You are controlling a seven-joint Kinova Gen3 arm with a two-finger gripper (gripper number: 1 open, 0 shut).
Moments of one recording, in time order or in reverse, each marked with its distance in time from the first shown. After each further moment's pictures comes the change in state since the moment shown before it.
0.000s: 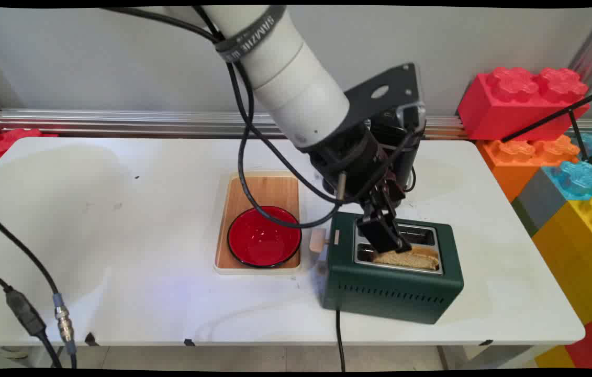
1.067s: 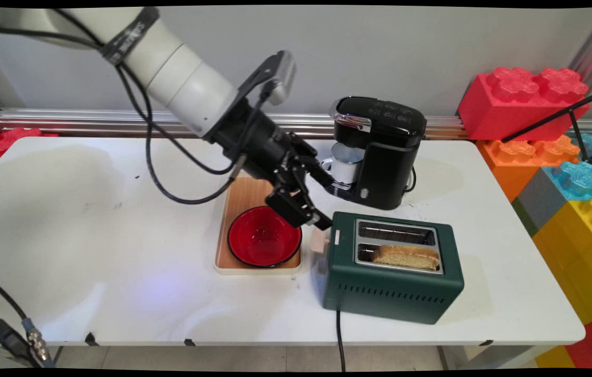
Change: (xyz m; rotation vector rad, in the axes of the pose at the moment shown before) arm -0.131 -0.028 -0.057 -0.043 0.155 -0.079
